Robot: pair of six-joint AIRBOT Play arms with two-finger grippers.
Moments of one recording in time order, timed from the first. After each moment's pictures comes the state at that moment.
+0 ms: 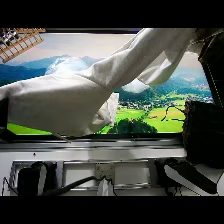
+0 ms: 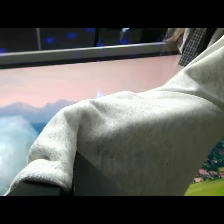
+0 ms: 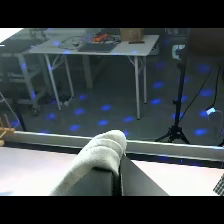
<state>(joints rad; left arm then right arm) 0.19 -0.14 0.89 1.10 -1.02 -1.25 0.06 -1.12 1.75 -1.31 0.71 1.47</state>
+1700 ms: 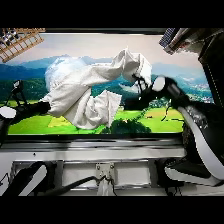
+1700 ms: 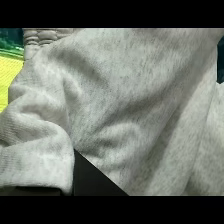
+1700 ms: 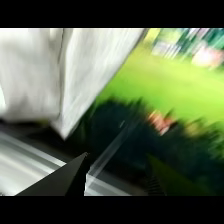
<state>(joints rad) 0.24 -0.95 0.59 1.04 -0.75 -1.23 0.30 -1.34 1.05 -1.04 1.23 1.51</state>
